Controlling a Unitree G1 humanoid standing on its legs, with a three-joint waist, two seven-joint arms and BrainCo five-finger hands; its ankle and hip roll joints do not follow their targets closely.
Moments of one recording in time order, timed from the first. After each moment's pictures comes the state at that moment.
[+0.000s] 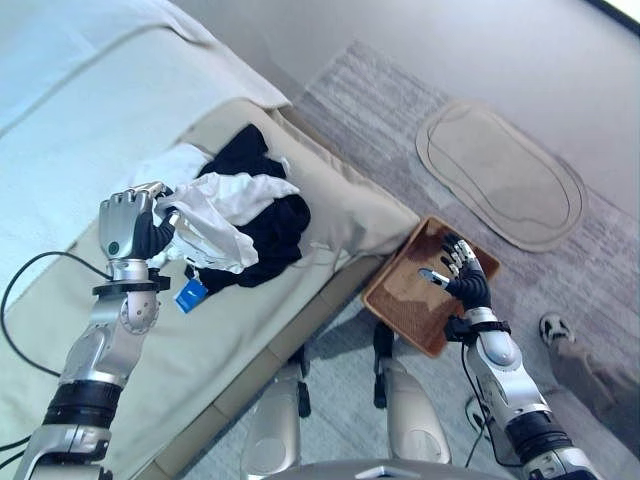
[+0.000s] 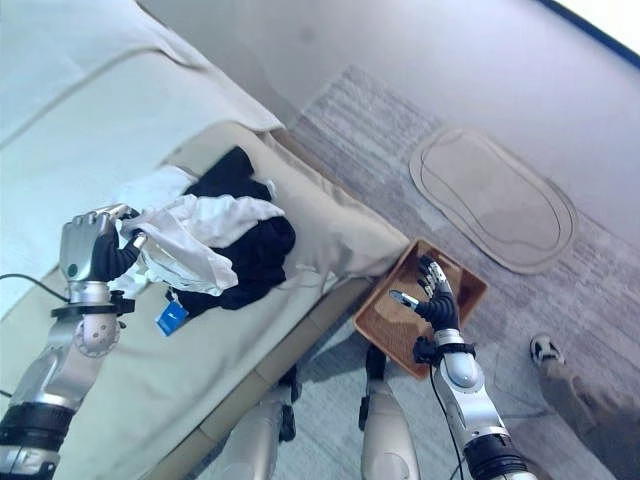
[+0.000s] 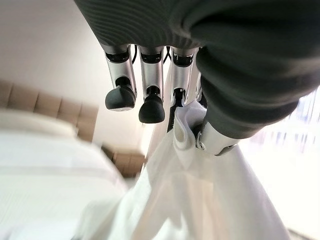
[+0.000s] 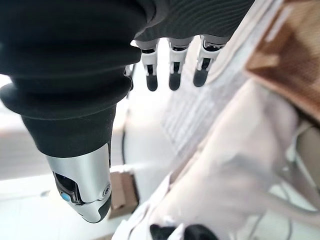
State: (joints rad) left arm -0.13 0.69 0.11 0.08 0.60 -0.20 0.54; right arm -0.07 -0.37 0.15 0.34 0.33 -0.30 -0.12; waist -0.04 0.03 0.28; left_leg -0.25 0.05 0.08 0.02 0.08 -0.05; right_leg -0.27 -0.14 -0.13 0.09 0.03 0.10
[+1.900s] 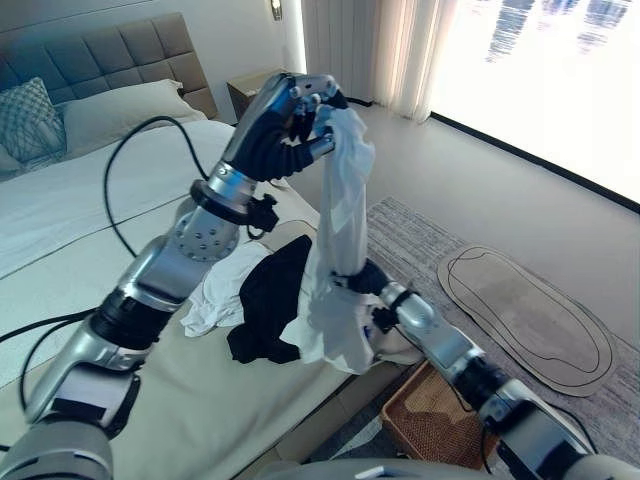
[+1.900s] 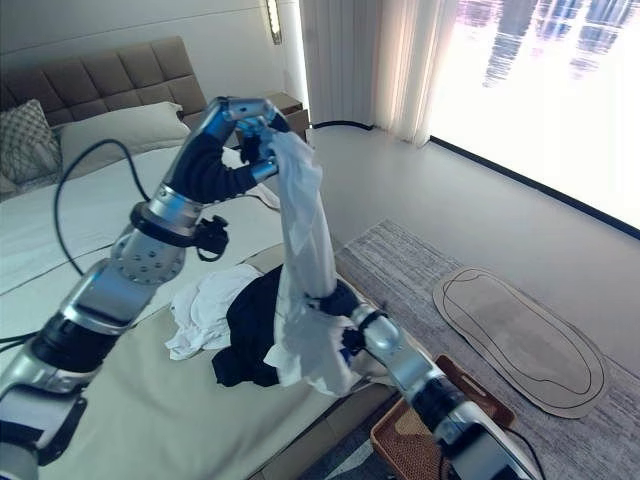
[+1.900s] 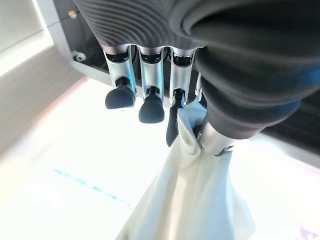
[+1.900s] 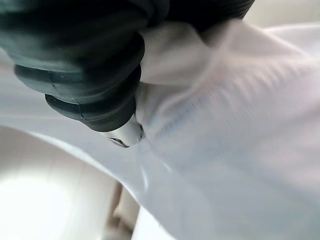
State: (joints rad) left arm -0.63 0.76 -0.36 -0.17 0.07 -0.29 0.19; right arm -0.32 -0.35 0.46 0.40 0.09 -0.16 0.07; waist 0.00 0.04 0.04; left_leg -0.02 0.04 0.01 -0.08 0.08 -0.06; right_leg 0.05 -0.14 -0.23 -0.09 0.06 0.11
